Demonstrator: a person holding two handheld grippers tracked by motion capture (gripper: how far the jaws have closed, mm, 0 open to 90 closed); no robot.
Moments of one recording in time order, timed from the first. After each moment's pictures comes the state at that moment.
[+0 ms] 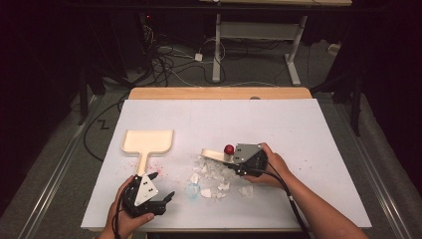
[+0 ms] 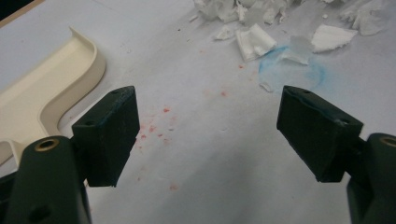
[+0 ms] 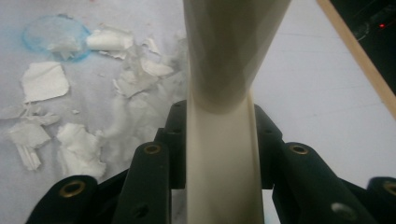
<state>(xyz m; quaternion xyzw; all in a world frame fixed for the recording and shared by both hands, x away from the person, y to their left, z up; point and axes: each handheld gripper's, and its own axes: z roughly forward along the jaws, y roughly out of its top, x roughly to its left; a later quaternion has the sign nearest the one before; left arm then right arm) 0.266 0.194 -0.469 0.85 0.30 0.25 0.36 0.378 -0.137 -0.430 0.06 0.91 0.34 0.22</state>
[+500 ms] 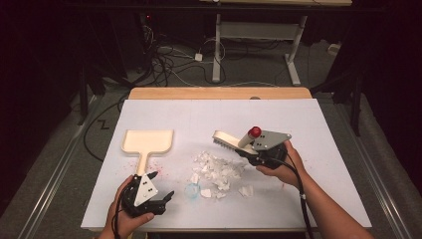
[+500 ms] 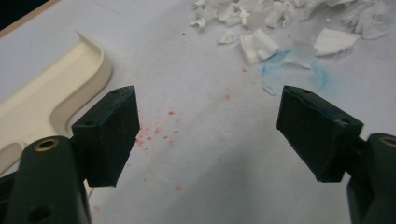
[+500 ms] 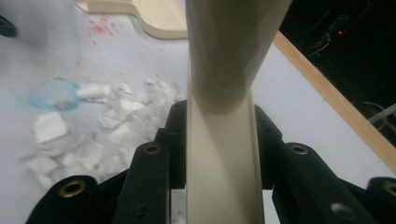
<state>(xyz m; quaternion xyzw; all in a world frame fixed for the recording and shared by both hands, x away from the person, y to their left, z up) 0.265 0.197 -0.465 0.84 0.30 0.26 0.36 0.375 -0.175 -0.388 0.13 0.87 0.41 0.23</state>
